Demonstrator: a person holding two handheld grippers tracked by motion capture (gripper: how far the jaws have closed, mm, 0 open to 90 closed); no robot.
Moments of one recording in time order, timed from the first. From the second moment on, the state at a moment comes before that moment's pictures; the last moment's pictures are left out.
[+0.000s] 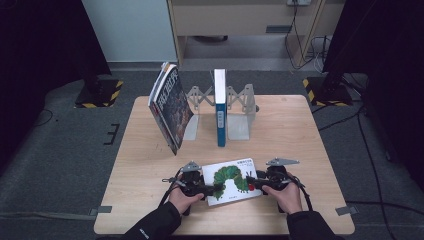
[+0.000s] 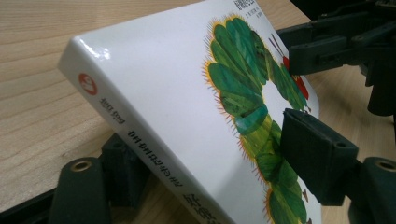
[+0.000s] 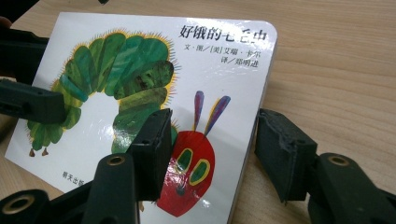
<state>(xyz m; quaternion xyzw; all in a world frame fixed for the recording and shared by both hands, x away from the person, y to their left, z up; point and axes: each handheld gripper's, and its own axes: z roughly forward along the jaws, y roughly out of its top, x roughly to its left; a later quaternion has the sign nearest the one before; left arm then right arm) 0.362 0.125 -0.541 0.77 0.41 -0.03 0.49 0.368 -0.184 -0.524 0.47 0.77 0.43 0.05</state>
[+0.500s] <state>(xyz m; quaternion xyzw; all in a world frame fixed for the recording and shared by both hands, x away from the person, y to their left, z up) 0.361 0.125 -0.540 0.77 0.41 -0.03 0.49 0.366 -0.185 -0.522 0.48 0.77 0.43 0.03</state>
